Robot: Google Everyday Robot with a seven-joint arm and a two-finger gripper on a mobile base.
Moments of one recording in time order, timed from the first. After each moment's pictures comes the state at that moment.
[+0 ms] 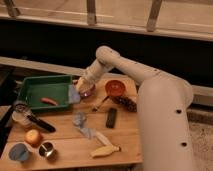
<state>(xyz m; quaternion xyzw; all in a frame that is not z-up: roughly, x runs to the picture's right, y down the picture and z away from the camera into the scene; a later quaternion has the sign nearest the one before) -0.126 -0.003 0.814 -0.50 -0.03 0.60 0.62</state>
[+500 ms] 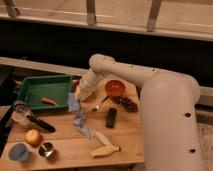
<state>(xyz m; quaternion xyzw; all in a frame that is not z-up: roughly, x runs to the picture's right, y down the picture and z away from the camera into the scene) -0.124 0.051 0.806 -0.46 0.02 0.62 0.64</state>
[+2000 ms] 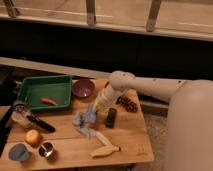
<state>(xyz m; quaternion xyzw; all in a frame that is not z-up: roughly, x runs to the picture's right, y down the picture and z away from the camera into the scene) -0.036 0.117 0.820 -0.43 0.10 0.71 0.55</state>
